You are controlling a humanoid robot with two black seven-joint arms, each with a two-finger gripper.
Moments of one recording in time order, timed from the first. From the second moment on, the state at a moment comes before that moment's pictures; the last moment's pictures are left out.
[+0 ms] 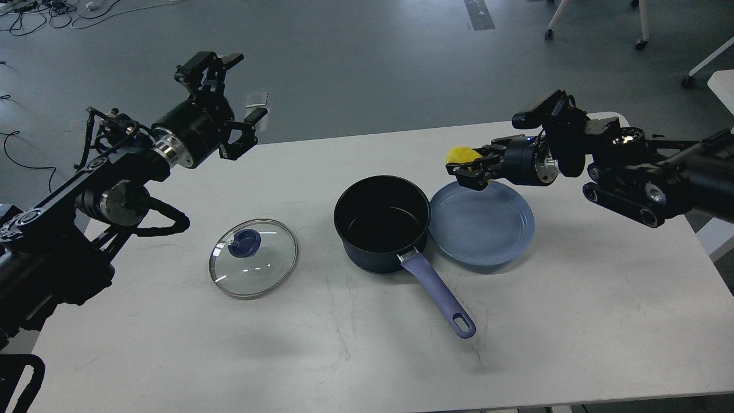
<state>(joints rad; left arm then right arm) -0.90 0.51 -0.58 -0.95 0.14 -0.29 -0.13 1.18 -0.35 -0.11 0.71 -1.52 -0.05 0.43</state>
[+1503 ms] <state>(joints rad) -0.90 0.51 -0.58 -0.95 0.14 -0.28 -0.15 1.19 -0.07 -0.05 0.65 -1.12 -0.12 0.42</state>
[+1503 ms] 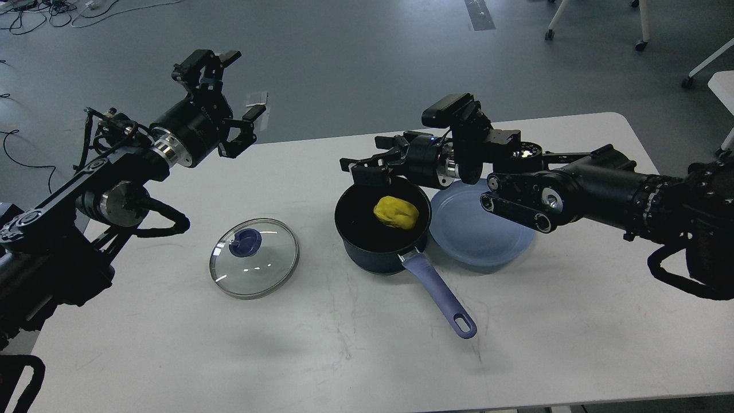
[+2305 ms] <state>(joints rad) -0.80 0.46 -0.60 -0.93 0.14 -0.28 -0.21 0.98 -0.13 0.50 0.76 -0.12 0.28 0.19</state>
